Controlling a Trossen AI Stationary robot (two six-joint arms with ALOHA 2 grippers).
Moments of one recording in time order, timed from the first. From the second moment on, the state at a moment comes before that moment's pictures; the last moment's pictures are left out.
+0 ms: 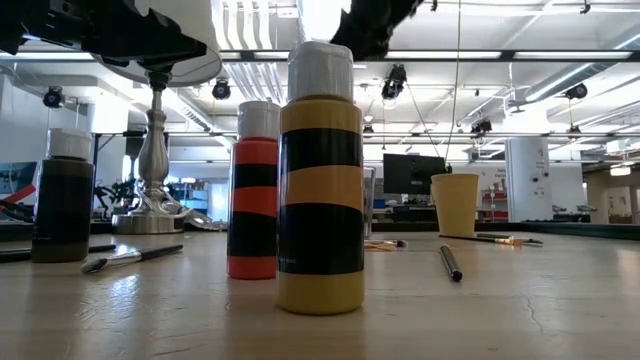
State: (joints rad) left arm -0.34 0.82 0.37 0.29 -0.31 0.22; right arm -0.09 1.59 1.40 -0.43 0.23 -0.06
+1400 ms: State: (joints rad) left arm -0.34 0.82 0.37 0.29 -0.31 0.22; right arm -0.31 1.71 1.08 0.05 0.17 0.01
